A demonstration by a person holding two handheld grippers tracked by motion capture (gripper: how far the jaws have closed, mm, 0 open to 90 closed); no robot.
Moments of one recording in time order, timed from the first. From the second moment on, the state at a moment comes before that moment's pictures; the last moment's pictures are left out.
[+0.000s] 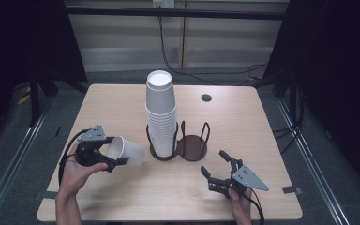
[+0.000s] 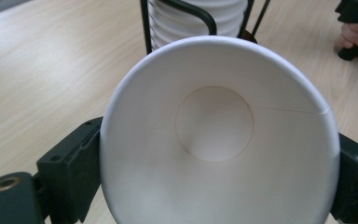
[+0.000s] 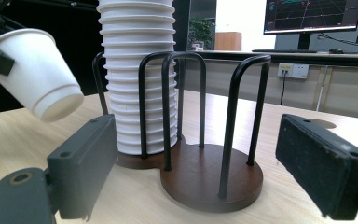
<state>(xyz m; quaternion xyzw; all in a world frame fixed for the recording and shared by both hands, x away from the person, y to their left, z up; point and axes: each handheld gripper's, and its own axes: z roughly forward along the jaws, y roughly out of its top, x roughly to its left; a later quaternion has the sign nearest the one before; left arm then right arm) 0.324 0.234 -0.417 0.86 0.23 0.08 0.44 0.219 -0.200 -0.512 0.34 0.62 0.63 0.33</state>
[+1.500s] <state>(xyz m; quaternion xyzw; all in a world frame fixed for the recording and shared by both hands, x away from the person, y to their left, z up) 0.392 0.215 -0.408 0.92 0.28 0.09 0.24 0.219 -0.200 -0.512 0.34 0.62 0.63 0.32</state>
